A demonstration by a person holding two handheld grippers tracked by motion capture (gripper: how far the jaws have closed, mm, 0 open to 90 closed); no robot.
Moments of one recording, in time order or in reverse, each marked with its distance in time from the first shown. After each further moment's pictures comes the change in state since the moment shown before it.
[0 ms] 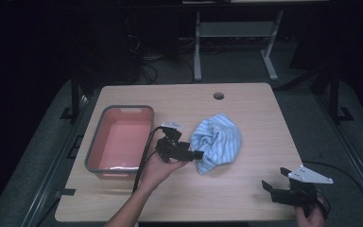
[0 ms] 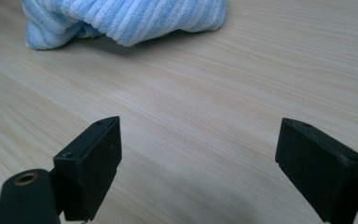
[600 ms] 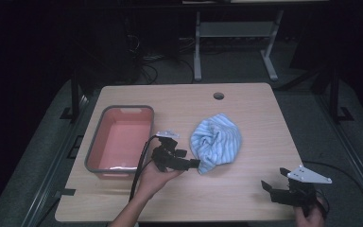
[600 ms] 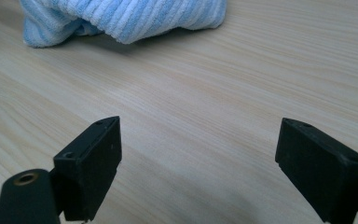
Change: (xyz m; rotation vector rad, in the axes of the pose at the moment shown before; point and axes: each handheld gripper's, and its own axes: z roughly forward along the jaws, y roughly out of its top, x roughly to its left) left arm -0.002 -0.026 -0.005 -0.006 -0.012 -0.001; right arm 0.001 0.000 0.002 0.008 -0.002 0.000
